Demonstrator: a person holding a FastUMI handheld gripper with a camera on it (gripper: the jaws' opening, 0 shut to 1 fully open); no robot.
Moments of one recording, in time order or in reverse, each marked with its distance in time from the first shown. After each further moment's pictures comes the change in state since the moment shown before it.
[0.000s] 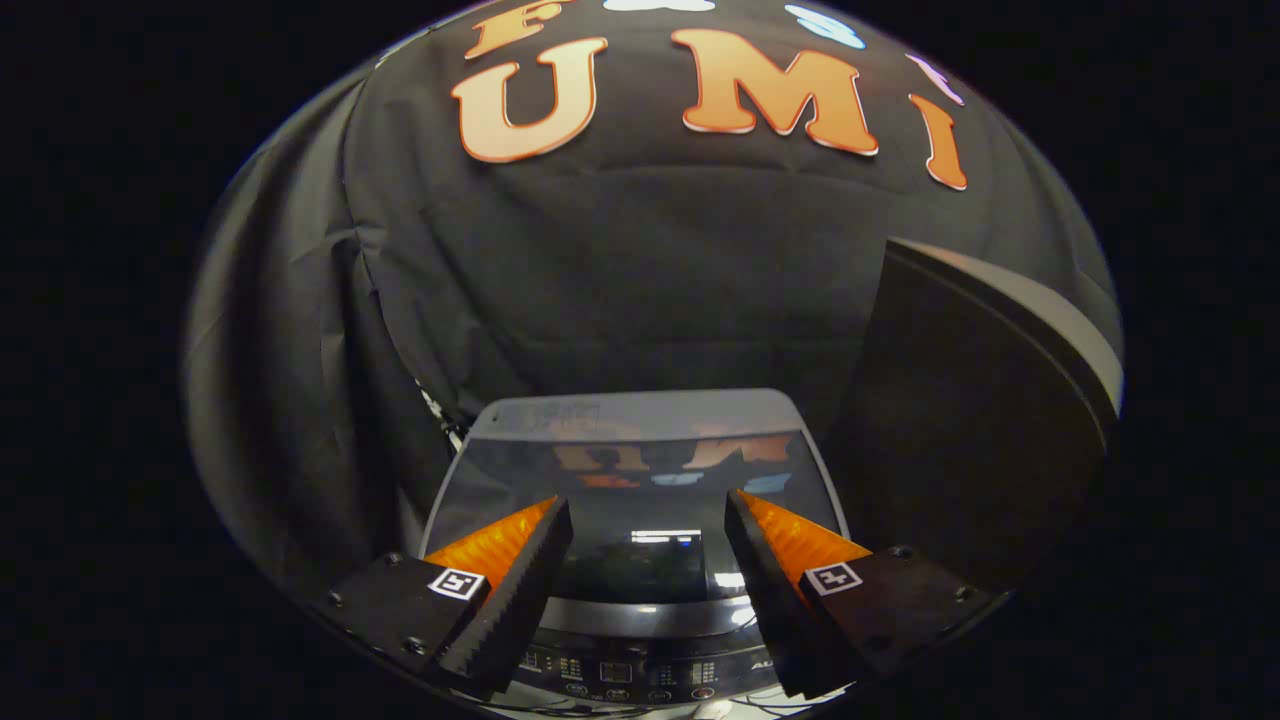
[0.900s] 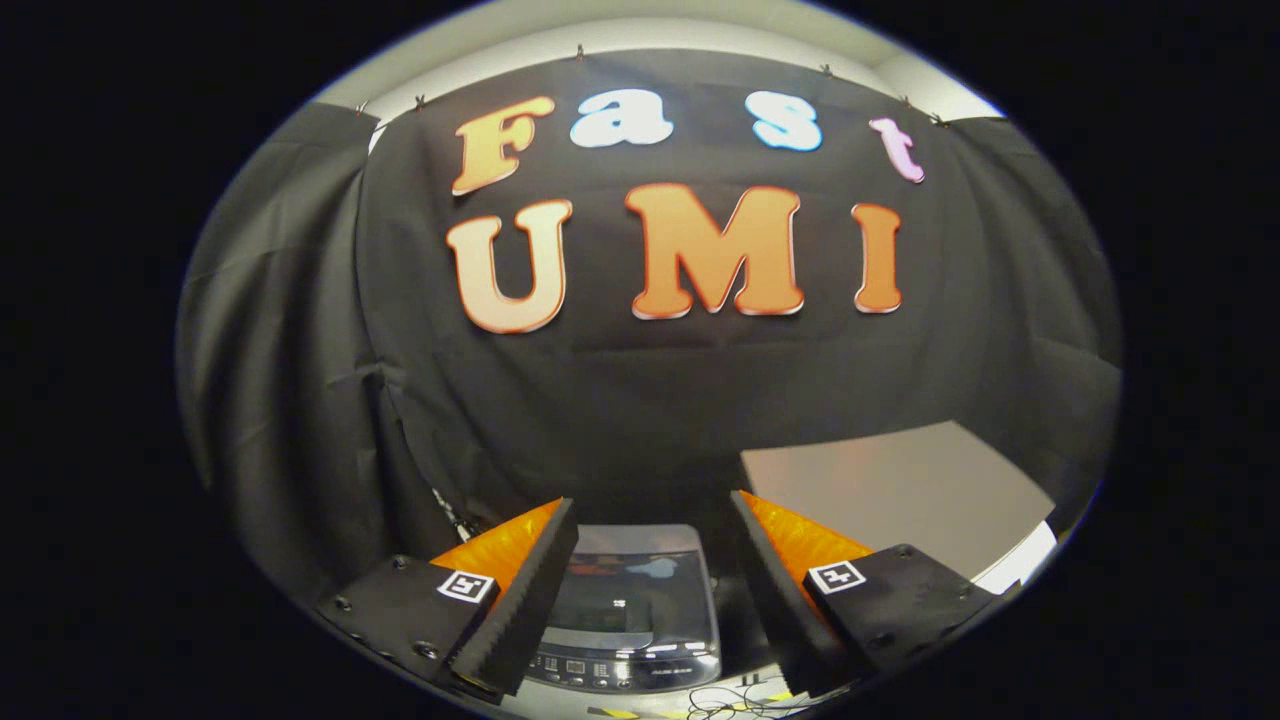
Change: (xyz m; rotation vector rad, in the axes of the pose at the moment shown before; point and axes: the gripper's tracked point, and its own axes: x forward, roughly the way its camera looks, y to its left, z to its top) arm -0.258 -0.082 0.194 -0.006 -0.400 -0.050
